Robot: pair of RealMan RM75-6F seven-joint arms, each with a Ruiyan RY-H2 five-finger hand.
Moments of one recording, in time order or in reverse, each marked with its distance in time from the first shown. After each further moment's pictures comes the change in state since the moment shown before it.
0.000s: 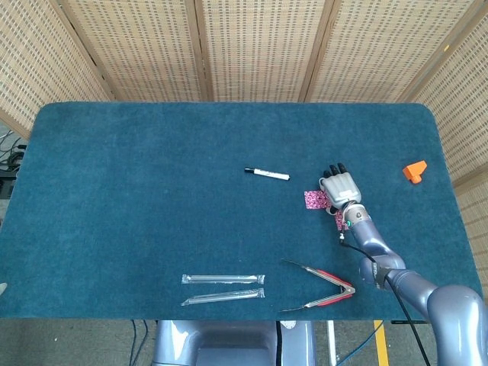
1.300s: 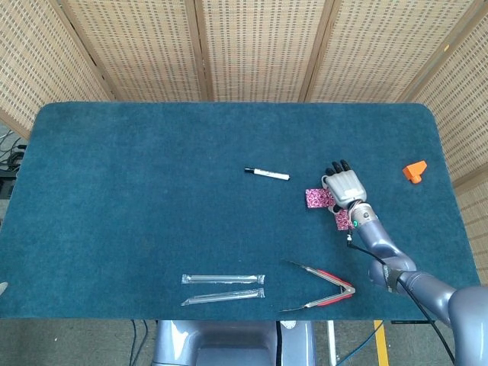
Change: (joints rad) left arm 0.000 0.001 -0.003 -0.003 0.006 0.006 0.001; right arm -0.026 0.114 0.003 -0.154 -0.034 0.052 0.024
